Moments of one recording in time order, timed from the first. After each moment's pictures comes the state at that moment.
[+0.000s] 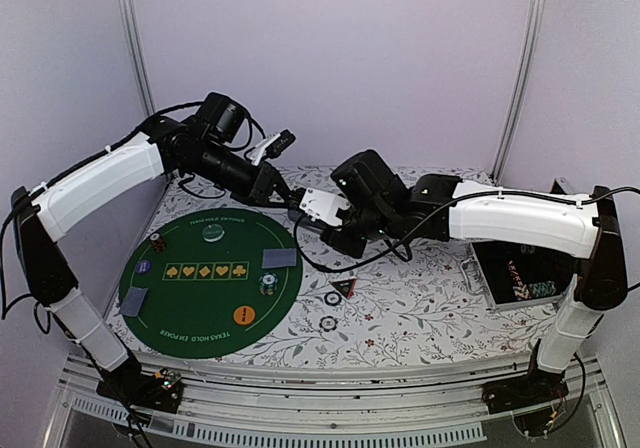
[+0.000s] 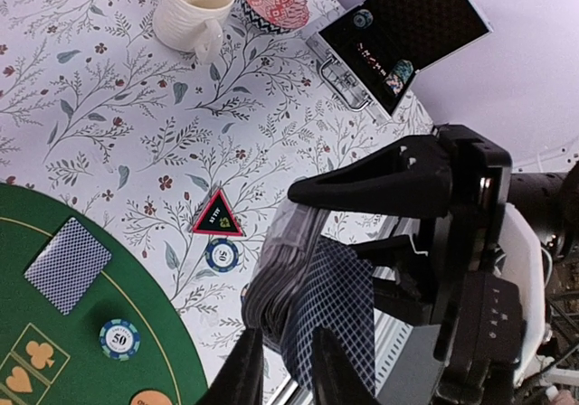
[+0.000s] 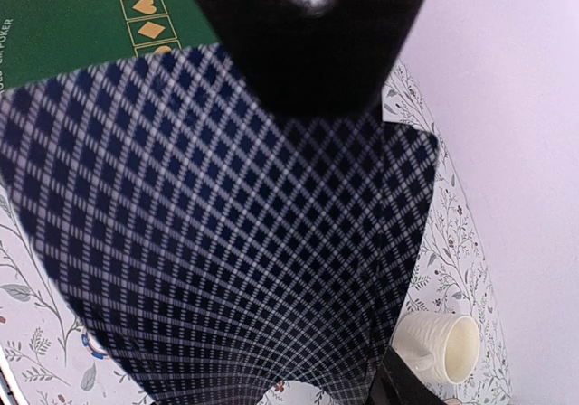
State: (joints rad) left arm -0.64 1.63 1.61 -0.83 0.55 -0.20; right arm 1.07 1.74 1.51 -0.48 0.30 -0.41
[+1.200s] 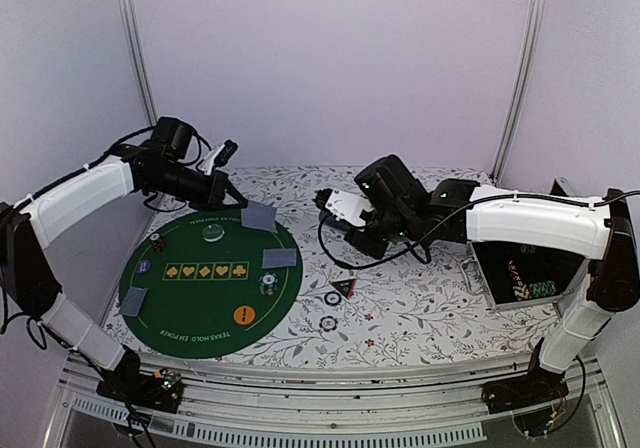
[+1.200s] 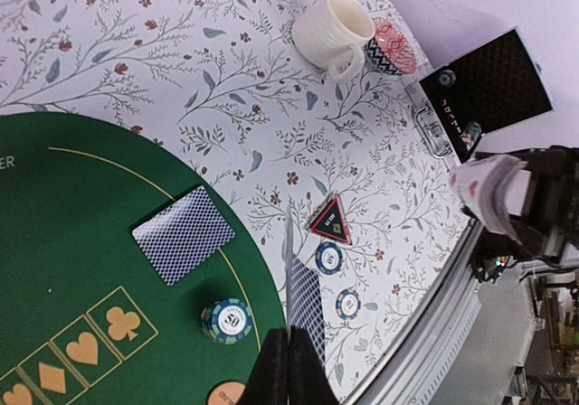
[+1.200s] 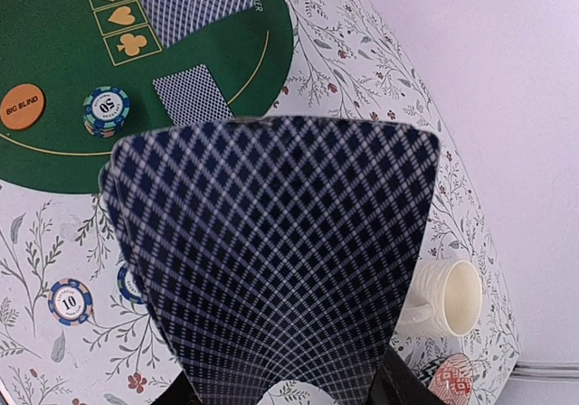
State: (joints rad) left arm -0.34 1.48 1.32 -0.68 0.58 -0.15; right arm 1.00 1.66 1.37 -0.47 0.32 -0.37
